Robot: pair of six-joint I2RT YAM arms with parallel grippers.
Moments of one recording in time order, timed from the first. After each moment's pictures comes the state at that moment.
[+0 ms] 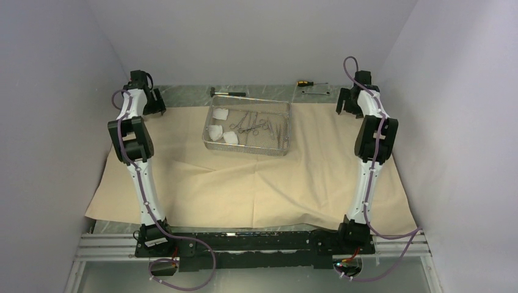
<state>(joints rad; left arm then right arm) 0.24 2.50 2.22 -0.75 -0.13 -0.18 -0.18 2.42 2.11 -0.69 0.08 0.09</state>
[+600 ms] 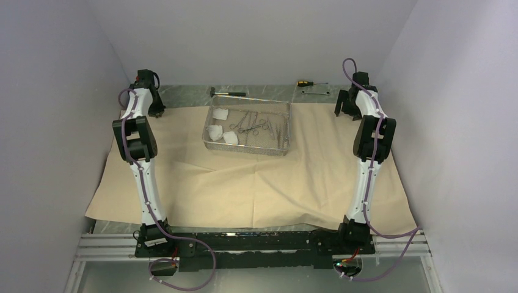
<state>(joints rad) 0.20 2.53 2.25 -0.78 -0.16 -0.23 -0.17 2.47 2.14 -0.73 0.06 0.13</state>
